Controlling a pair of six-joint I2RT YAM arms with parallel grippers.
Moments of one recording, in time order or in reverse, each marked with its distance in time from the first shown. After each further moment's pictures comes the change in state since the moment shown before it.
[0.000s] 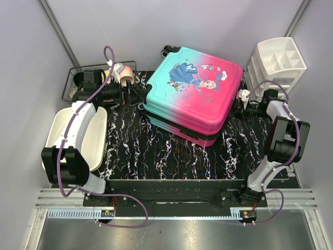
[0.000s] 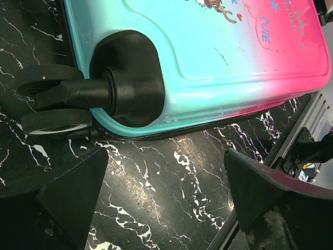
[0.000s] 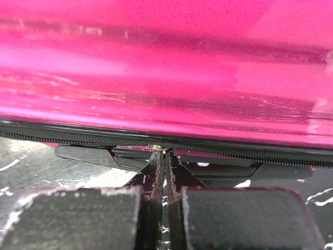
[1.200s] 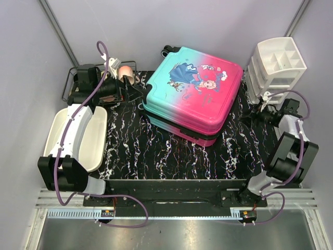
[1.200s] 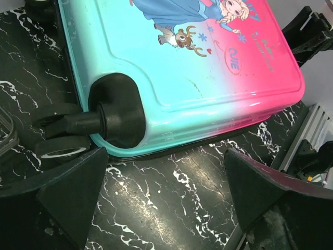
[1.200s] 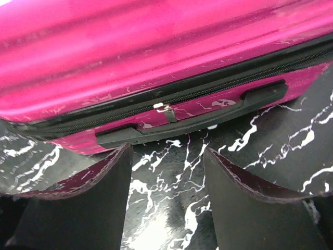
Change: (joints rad) left arm 0.000 -0.069 0.012 0.092 0.012 -0.058; right arm -0.200 -0.266 -0.189 0.167 -0.062 0.528
